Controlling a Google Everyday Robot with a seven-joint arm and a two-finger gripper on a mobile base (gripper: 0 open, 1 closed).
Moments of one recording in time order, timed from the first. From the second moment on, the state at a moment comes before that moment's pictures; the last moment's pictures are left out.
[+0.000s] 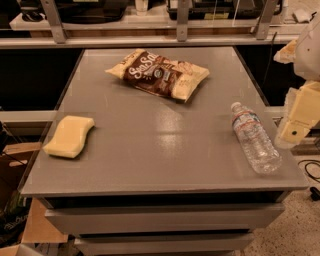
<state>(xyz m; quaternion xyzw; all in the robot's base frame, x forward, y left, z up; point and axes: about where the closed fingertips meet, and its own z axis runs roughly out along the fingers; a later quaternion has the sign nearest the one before) 0.438 -0.217 0.977 -0.60 0.78 -0.04 0.16</state>
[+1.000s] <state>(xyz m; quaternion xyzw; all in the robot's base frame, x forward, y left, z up) 0.446 -0.215 0.967 -0.57 0.81 -0.02 0.15</state>
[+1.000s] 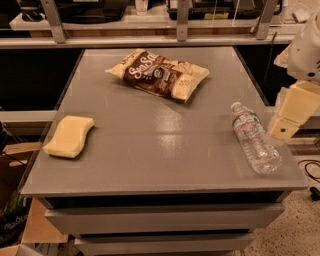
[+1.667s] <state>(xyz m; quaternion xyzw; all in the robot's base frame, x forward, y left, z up) 0.464 -0.215 0.927 -0.45 0.89 0.00 0.10</state>
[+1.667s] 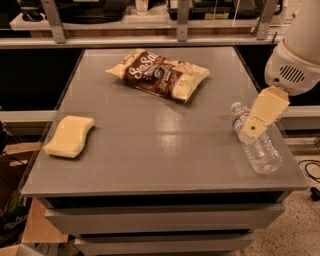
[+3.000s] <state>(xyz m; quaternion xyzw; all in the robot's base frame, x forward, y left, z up) 0.472 -0.200 0.858 -0.26 0.96 0.04 0.04</state>
